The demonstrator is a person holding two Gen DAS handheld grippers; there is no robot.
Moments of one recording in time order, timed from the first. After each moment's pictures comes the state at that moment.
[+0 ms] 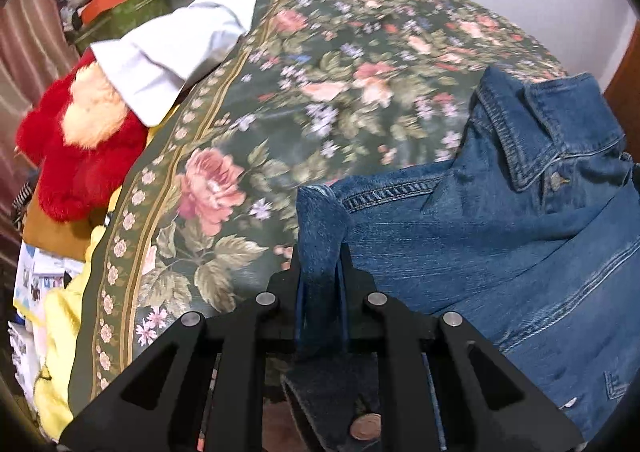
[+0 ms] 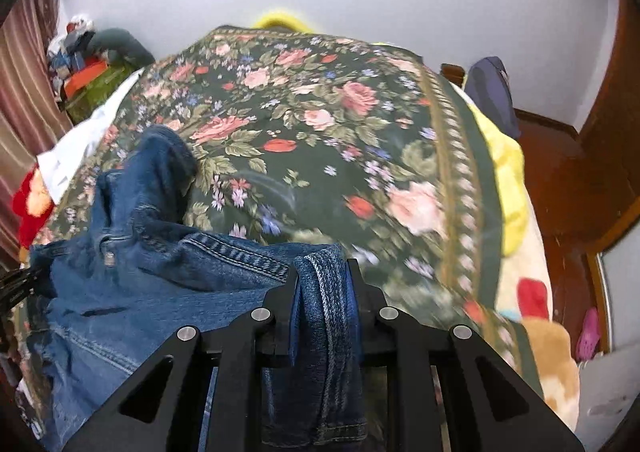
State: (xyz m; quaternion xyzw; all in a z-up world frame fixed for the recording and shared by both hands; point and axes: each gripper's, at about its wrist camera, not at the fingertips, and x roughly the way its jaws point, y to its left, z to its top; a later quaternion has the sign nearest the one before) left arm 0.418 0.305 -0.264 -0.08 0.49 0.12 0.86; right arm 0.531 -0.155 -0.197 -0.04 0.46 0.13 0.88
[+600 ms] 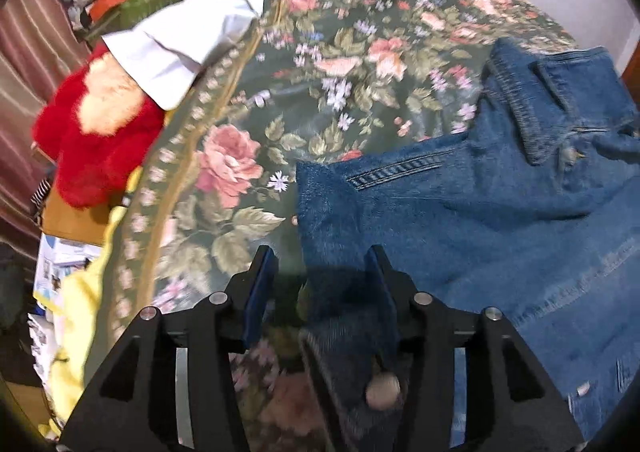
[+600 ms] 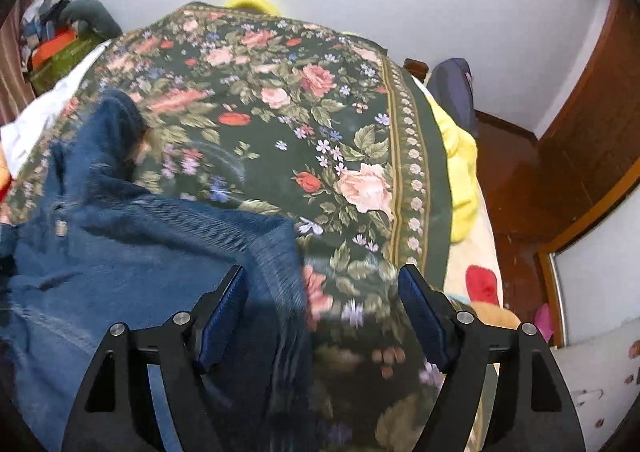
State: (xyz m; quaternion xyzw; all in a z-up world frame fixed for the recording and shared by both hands) left arm 0.407 0.295 -0.257 -0.05 0.52 0.15 0.84; right arm 0.510 -0.168 -0.188 -0.10 0.47 0.06 0.88
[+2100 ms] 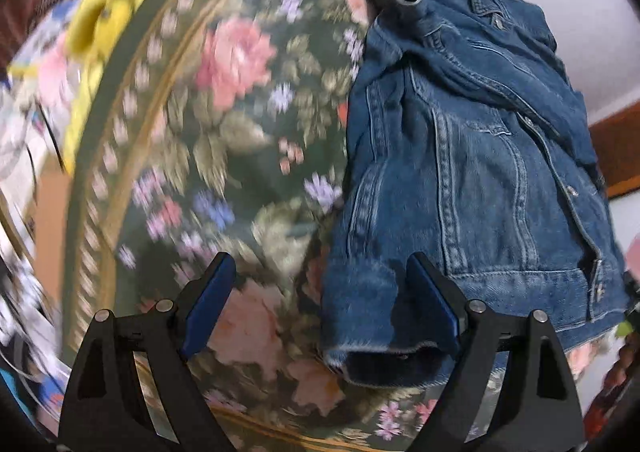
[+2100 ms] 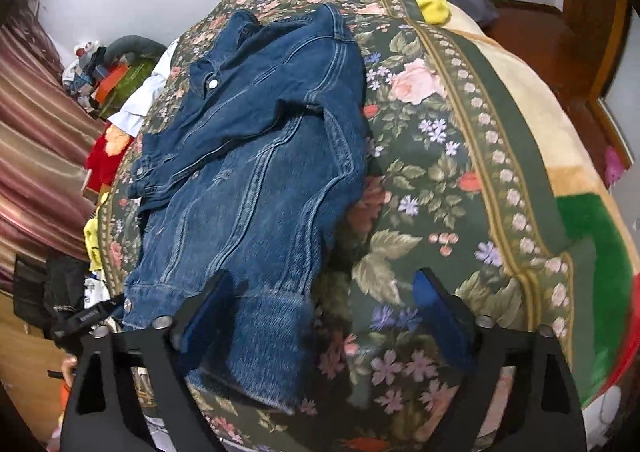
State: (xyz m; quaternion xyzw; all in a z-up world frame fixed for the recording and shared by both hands) left arm 0.121 0.250 -0.292 -0.28 0.56 0.10 0.77; right arm 0.196 -0.232 -0.175 0.11 0.55 0.15 0.81
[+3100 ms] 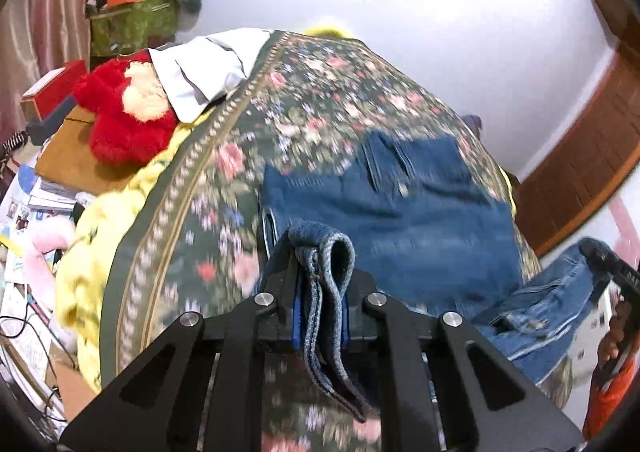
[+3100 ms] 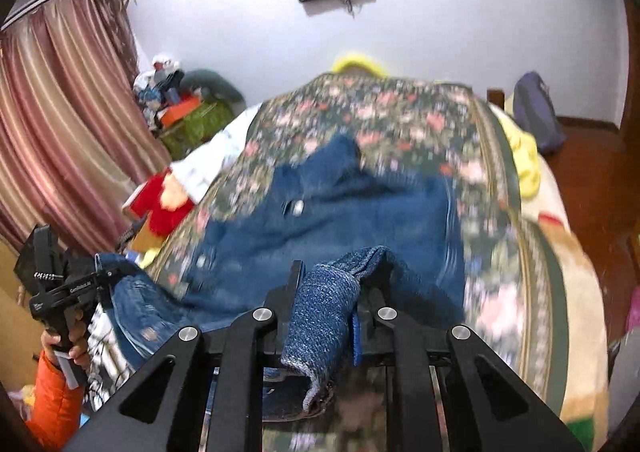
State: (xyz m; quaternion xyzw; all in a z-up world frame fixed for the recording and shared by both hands) left arm 0.262 0.274 -0.132 -0.20 0.39 0.07 0.89; right arm 0.313 -0.153 -0.069 0.06 0.39 0.25 0.88
